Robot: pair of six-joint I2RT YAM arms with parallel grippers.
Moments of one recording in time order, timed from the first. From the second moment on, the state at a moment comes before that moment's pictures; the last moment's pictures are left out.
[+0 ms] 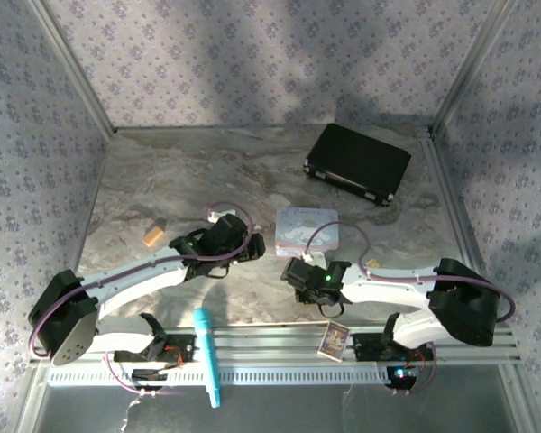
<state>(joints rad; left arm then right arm) -0.87 1.26 0.76 -0.40 -0.18 -0.91 1.12 1.37 0.66 -0.58 0.23 1.00</state>
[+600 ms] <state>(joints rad) -0.87 1.27 0.75 -0.38 -0.17 -0.91 1.16 1.41 0.65 -0.58 0.27 1.06</state>
